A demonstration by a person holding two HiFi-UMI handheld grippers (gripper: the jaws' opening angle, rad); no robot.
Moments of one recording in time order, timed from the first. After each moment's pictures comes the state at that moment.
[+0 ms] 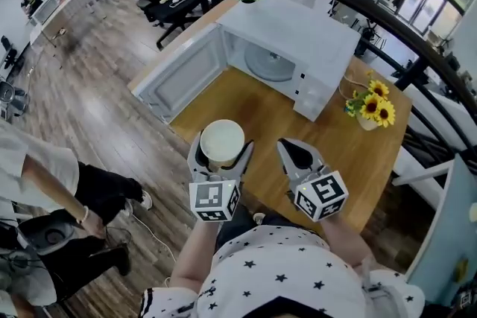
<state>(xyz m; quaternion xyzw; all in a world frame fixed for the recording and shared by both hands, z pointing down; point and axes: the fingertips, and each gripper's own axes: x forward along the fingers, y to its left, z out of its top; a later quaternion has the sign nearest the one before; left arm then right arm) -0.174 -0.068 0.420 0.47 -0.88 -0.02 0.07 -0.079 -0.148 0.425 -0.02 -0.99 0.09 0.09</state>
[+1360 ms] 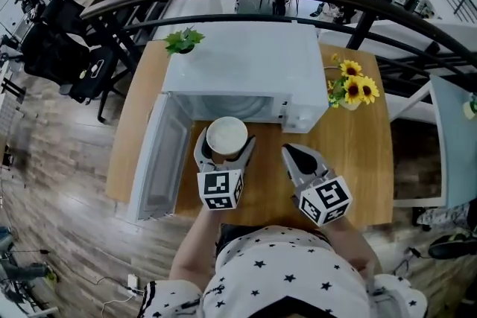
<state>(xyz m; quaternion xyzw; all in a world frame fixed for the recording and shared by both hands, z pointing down) -0.318 -0.250 0.460 0.69 -0.72 0.04 0.09 -0.178 -0.236 0.432 0.25 -0.96 0.12 0.07</state>
